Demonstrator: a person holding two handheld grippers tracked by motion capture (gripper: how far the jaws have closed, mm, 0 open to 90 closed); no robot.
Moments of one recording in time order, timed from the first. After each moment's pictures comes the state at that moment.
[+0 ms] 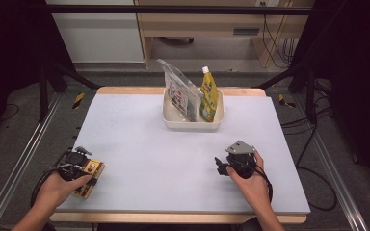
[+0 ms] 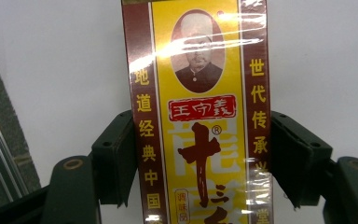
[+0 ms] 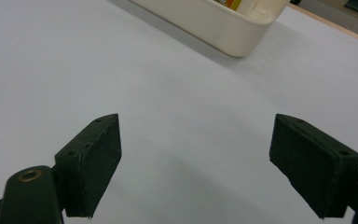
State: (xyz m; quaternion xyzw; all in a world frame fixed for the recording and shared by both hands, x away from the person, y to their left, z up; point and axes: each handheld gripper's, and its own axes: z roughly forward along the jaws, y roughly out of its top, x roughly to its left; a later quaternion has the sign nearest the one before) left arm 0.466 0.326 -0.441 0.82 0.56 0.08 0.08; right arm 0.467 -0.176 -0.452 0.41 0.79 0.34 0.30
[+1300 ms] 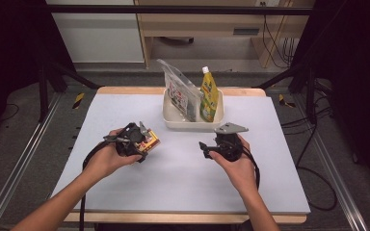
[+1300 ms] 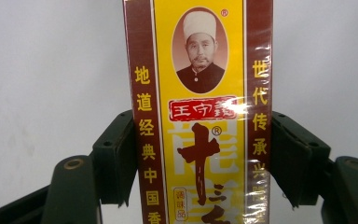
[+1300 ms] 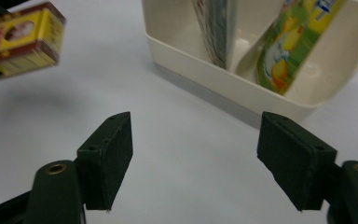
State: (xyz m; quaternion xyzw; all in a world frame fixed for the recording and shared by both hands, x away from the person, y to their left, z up) left arm 0.518 0.165 -0.390 0.93 0.27 0.19 0.15; right arm 0.493 -0.135 -0.399 0.42 0.78 0.41 0.22
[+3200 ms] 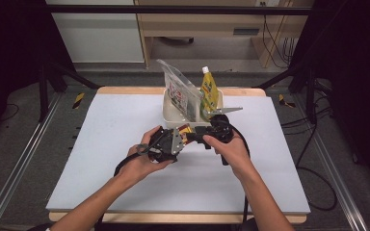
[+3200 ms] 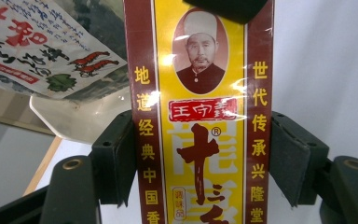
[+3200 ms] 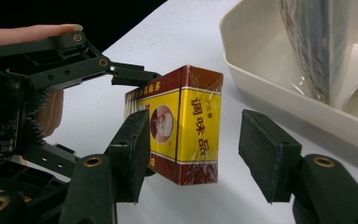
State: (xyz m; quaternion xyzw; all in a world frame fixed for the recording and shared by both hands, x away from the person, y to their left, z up) left arm 0.499 0.084 -0.403 0.89 0.12 0.33 0.27; right arm 0.540 -0.122 -0.386 0.39 0.78 0.49 0.02
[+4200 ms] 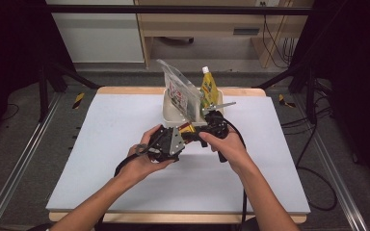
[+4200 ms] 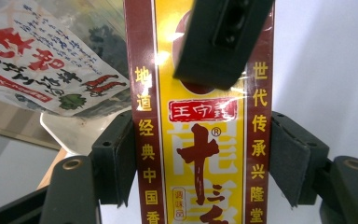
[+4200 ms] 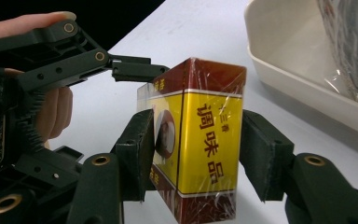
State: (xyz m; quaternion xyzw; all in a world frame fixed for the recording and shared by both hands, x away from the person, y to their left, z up) left arm 0.493 0.084 -0.394 0.88 0.12 0.34 0.30; right arm 0.551 -0.111 -0.382 0.38 0.79 0.48 -0.03
